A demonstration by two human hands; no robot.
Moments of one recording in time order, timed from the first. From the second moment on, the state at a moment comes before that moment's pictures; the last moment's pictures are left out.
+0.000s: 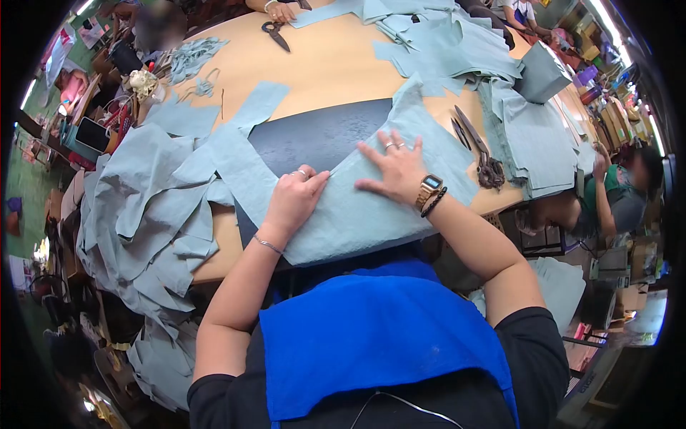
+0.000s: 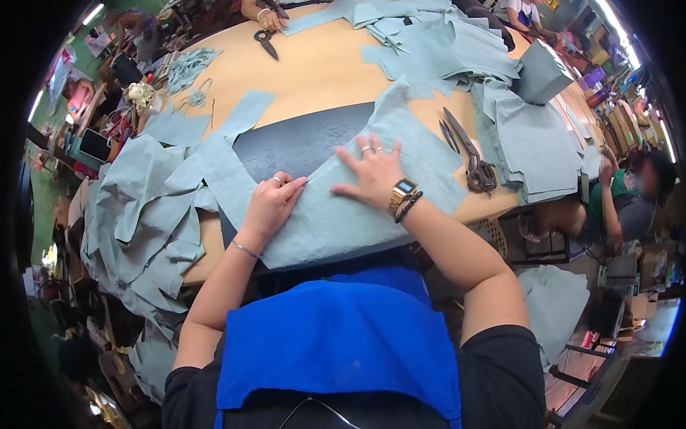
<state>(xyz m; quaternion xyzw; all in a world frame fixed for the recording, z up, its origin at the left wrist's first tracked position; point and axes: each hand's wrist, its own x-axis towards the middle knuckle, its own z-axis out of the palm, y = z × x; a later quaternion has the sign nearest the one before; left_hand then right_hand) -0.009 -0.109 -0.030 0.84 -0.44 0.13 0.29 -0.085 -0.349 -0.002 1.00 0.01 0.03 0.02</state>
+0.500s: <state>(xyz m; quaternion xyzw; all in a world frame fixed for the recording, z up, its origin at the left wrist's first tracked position) 0.001 -0.069 -0.005 0.87 -0.43 0.01 0.24 -0.084 -0.297 -0.005 0.98 0.19 0.05 -0.10</state>
